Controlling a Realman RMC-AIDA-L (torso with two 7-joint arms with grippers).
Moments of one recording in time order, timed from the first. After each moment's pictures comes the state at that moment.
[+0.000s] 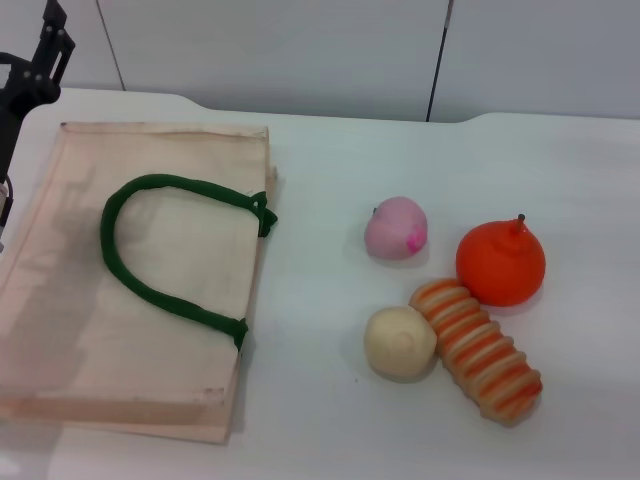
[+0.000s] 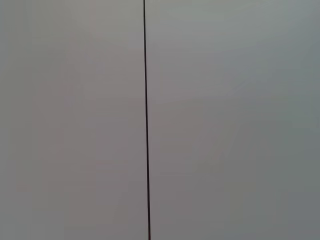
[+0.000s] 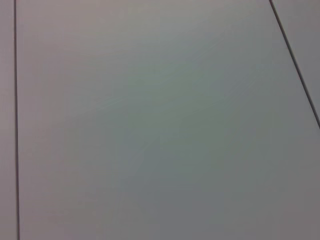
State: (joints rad) left arm -0.55 -2.03 2.85 0.07 -1.55 1.47 -0.21; right arm 0.50 2.03 -1.28 -0.12 -0.02 -1.34 0.42
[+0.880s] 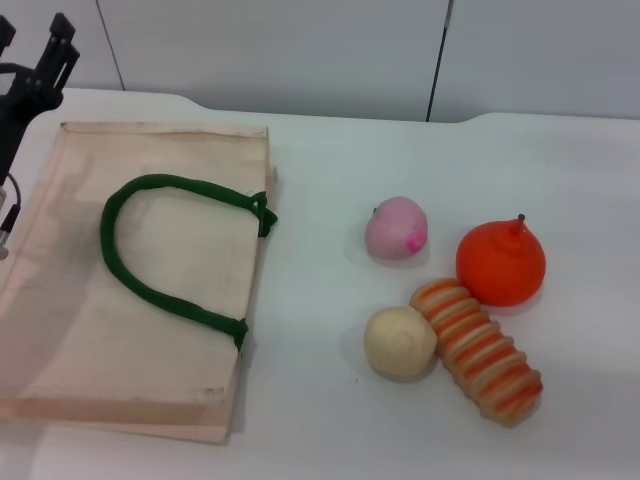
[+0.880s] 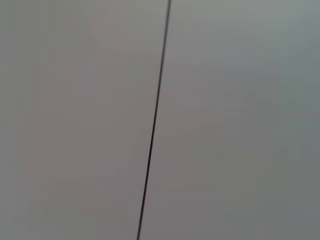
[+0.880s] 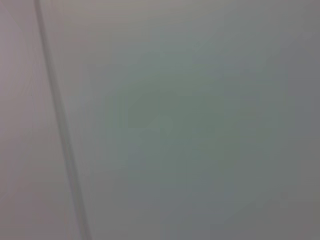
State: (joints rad) left arm -0.55 -2.02 2.86 0.00 -1.49 1.38 -0.48; right arm 0.51 1.98 -1.30 -0.14 -0.21 -1.30 0.66
